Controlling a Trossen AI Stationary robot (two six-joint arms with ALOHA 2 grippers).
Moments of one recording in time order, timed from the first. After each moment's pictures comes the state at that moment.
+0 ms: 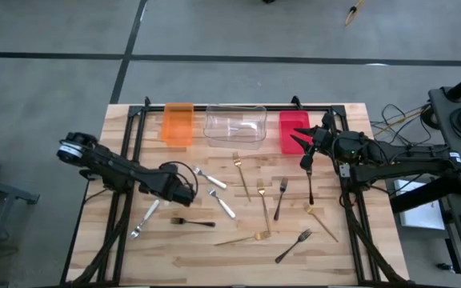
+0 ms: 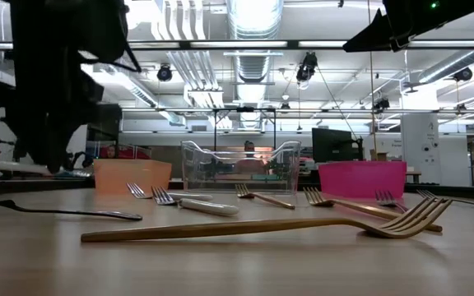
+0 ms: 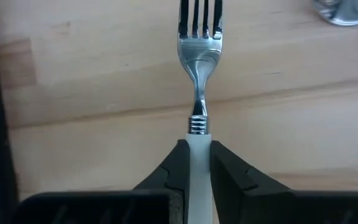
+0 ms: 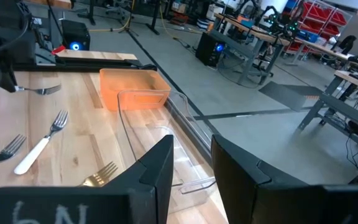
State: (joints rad) left arm -0.29 1.51 0.86 -1.06 -0.26 -1.73; right arm -0.06 0.68 0.60 -0.12 0.47 -0.17
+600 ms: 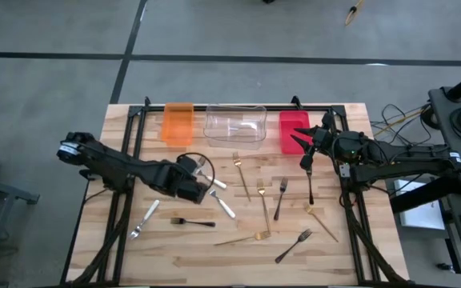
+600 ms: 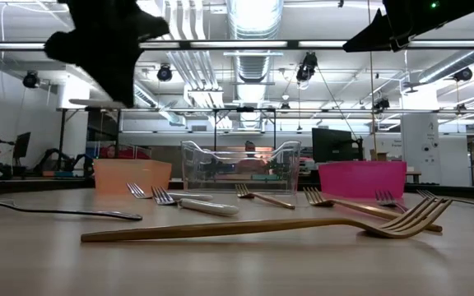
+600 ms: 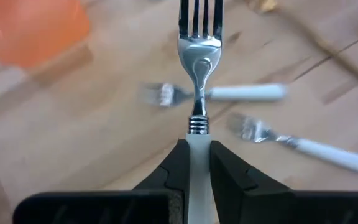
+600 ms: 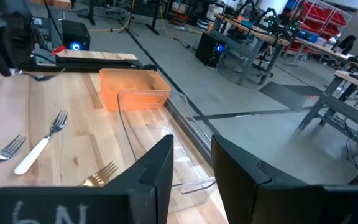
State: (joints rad) left arm -0.28 1.52 1.19 -1.10 -0.49 -1.27; right arm -0.06 0.68 0.60 -0.12 0.47 -0.17
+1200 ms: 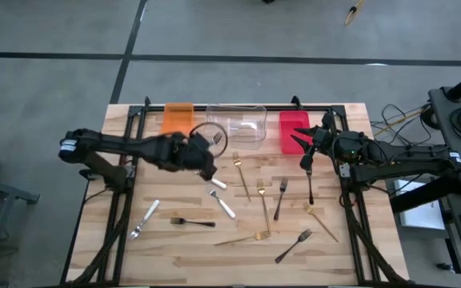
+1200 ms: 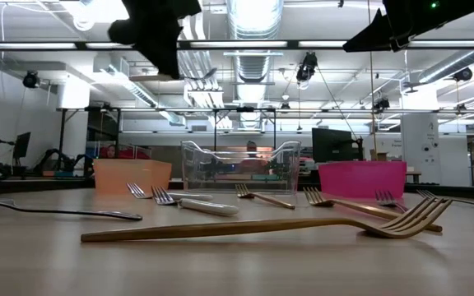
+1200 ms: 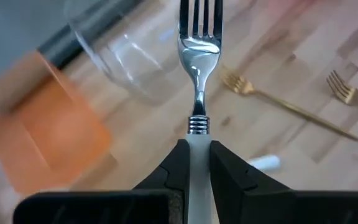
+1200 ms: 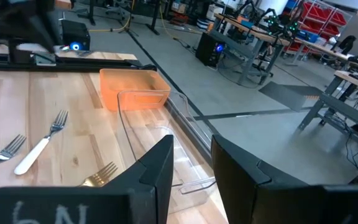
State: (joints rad) left arm -0.06 1.52 1.38 -1.05 -0.56 -0.73; right arm -0.06 0.68 0.60 -0.12 0.47 -0.17
